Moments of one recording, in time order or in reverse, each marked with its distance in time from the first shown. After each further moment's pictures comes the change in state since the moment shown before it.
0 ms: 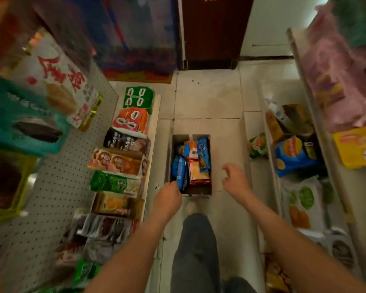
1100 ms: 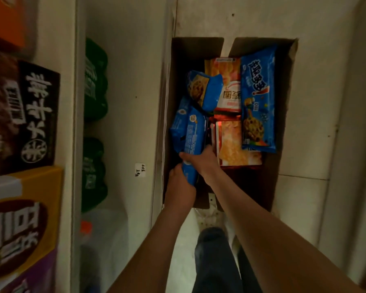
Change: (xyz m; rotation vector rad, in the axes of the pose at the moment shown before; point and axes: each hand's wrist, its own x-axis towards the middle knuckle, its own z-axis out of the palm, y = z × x) left_hand 0.369 -0.133 0.309 -0.455 -0.222 -0.384; right_hand 0.364 0.170 0.444 0.558 -0.401 0.609
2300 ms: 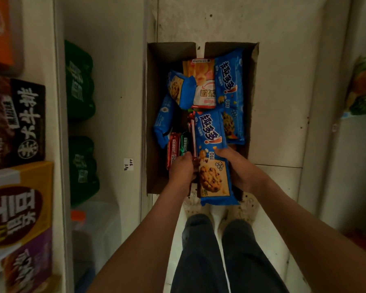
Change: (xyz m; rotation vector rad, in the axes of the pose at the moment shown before) left_hand -0.016 0.072 0.019 -0.615 -0.121 -0.404; right_hand -0.074 -0.002 -0.131 0.358 -0.297 0.090
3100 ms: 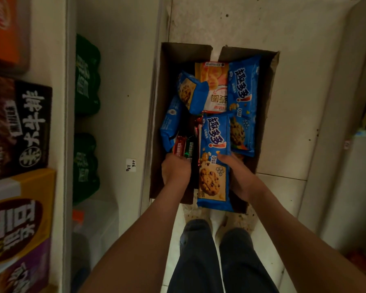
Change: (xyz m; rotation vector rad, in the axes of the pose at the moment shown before) left_hand 0.022 0.019 -0.018 0.456 0.347 0.124; right_hand 0.017 -0.002 0.014 0.040 0.043 -0.005
